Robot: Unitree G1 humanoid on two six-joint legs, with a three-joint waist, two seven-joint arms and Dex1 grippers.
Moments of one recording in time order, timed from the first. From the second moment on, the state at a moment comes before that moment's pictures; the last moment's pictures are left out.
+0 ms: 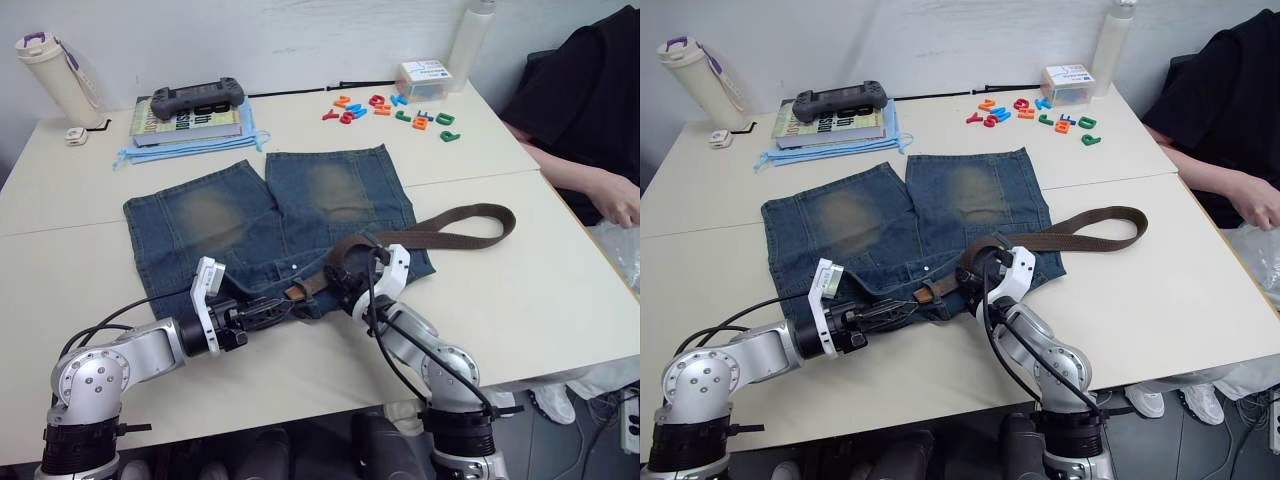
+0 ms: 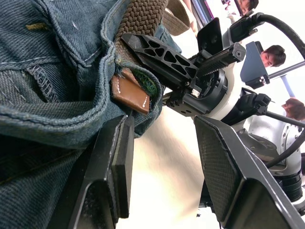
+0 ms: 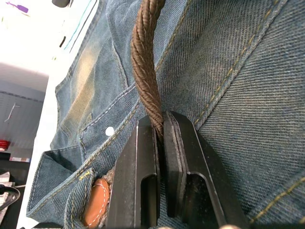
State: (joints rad) left arm -0.14 0.53 0.25 -0.33 -1.24 1.17 -0.30; right arm -0.25 0.09 0.02 -0.25 0.99 0.76 -0.25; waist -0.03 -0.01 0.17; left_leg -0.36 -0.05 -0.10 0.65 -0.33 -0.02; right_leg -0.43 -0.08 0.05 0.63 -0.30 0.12
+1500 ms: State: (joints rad) left arm -0.25 0.41 0.25 -0.15 -1.27 1.20 -0.19; right arm -0.25 0.09 0.02 -0.34 1.05 0.79 -0.31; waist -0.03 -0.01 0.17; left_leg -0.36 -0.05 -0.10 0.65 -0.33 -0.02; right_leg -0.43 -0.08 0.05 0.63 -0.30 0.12
